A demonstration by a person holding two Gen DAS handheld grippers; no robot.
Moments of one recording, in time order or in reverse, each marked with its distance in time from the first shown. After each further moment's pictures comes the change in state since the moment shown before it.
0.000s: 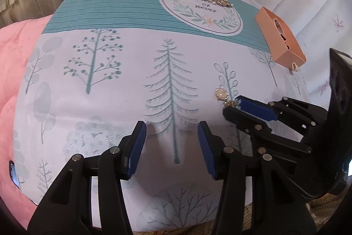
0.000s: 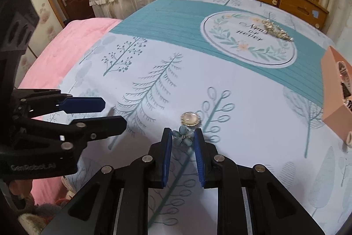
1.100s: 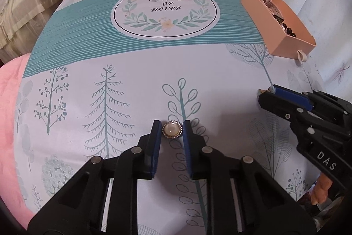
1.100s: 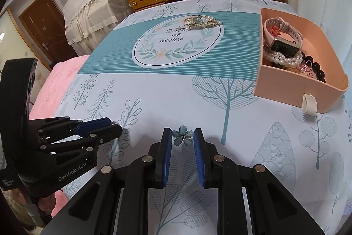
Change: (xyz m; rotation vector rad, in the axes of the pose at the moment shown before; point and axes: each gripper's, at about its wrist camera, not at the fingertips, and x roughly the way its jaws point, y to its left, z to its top) left arm 0.045 -0.089 0.032 0.150 -0.009 0.143; right arm -0.037 -0.131 -0.031 0.282 -0.079 0.011
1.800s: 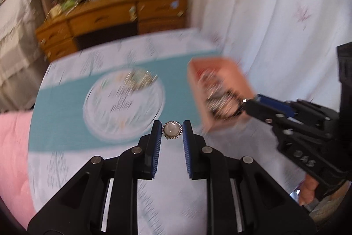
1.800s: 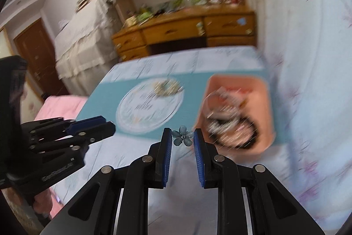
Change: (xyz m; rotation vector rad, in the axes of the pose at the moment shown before) left arm -0.101 -0.093 0.106 0.157 -0.275 -0.116; right arm -0.117 -0.056 0.069 0.080 -0.243 -0.113
